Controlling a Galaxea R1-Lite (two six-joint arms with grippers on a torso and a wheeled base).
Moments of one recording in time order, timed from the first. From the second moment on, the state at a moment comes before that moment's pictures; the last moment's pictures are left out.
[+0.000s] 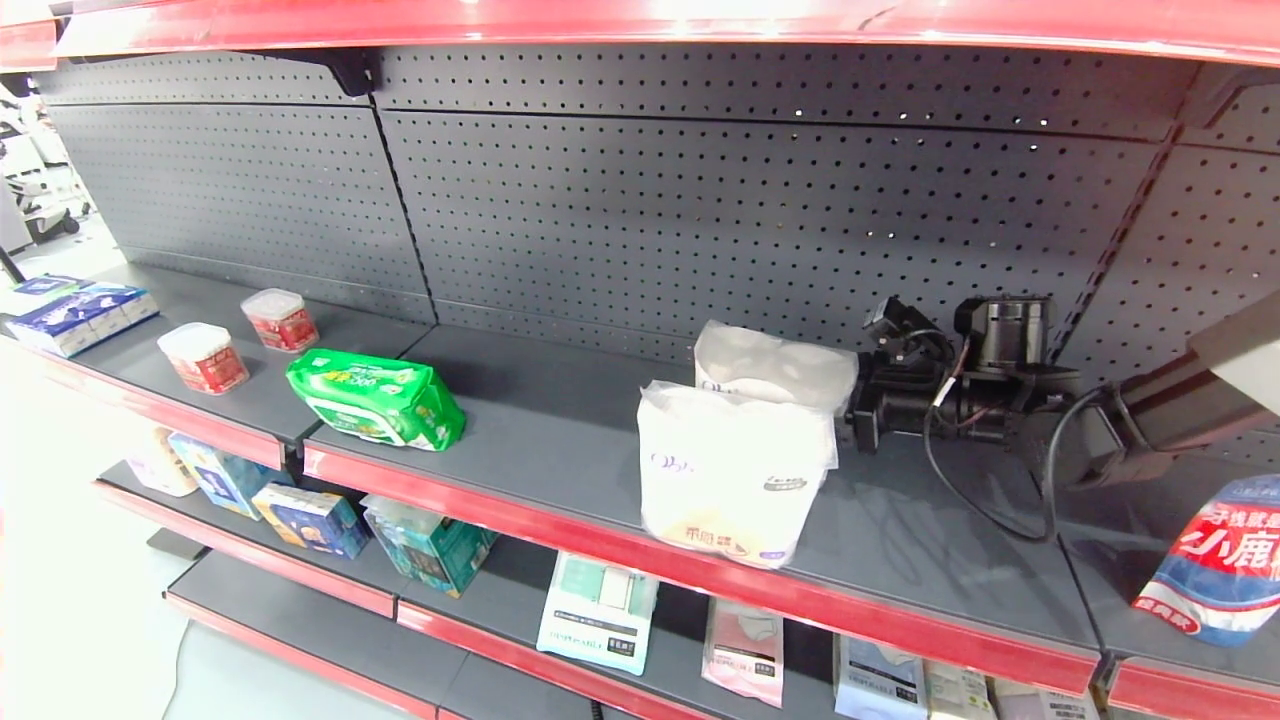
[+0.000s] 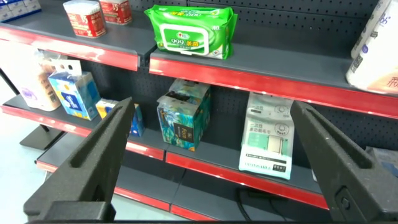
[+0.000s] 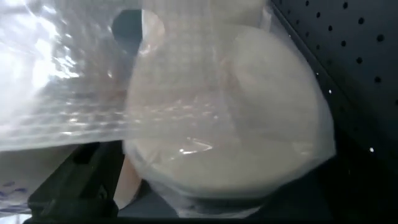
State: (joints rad) left arm 0.00 0.00 0.00 0.00 0.00 -0.01; right arm 0.15 2.09 -1.03 -0.68 0.78 -0.42
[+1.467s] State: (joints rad) left arm 0.00 0.00 0.00 0.00 0.00 -0.01; right arm 0.05 1.63 -0.68 -0.68 0.58 -0.30
